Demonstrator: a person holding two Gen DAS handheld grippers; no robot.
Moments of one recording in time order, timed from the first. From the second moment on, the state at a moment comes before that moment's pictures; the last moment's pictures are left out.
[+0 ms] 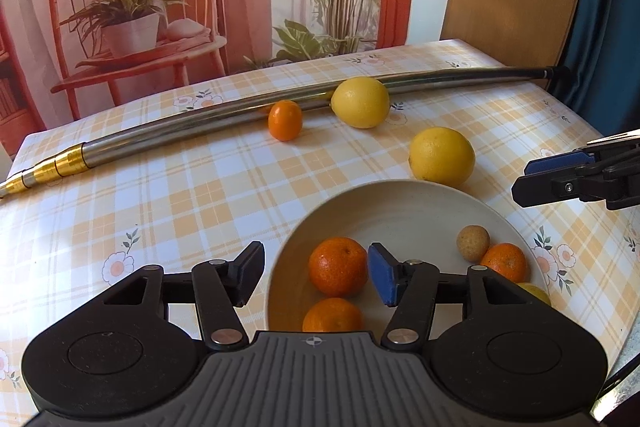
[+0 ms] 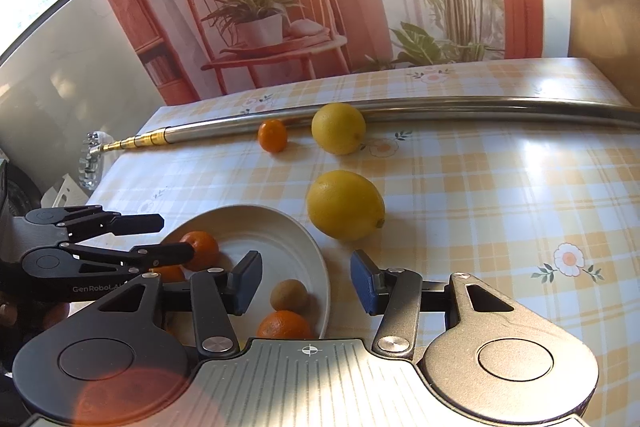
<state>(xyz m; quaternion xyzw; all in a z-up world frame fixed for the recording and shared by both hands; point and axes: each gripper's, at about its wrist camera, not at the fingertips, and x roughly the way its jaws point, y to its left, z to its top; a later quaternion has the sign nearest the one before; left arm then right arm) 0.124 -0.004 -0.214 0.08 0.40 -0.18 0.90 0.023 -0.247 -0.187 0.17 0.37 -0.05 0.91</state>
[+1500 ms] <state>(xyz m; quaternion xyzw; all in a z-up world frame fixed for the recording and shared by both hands) 0.257 -0.033 -0.214 0.08 0.36 -0.16 0.92 0.066 -0.289 -0.192 0.16 0.34 -0.09 0.92</state>
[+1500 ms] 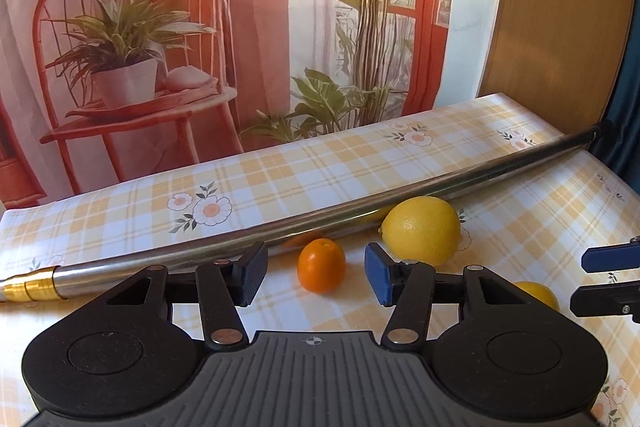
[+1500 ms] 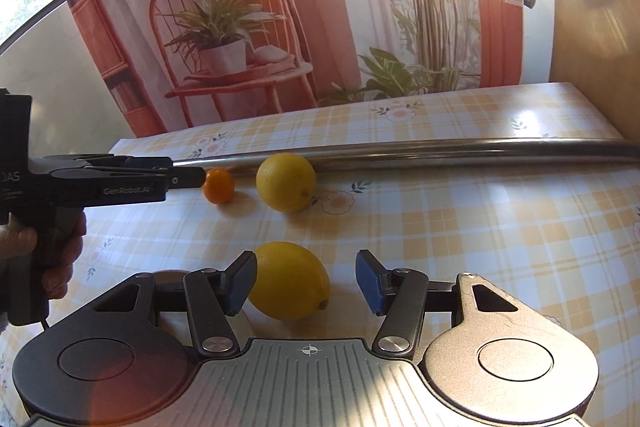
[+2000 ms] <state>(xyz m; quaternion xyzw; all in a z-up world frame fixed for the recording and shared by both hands) 0.291 -0.036 -0.243 0.08 0.40 -0.17 0.90 0.078 -0.298 -0.206 0.18 0.35 -0.08 0.92</state>
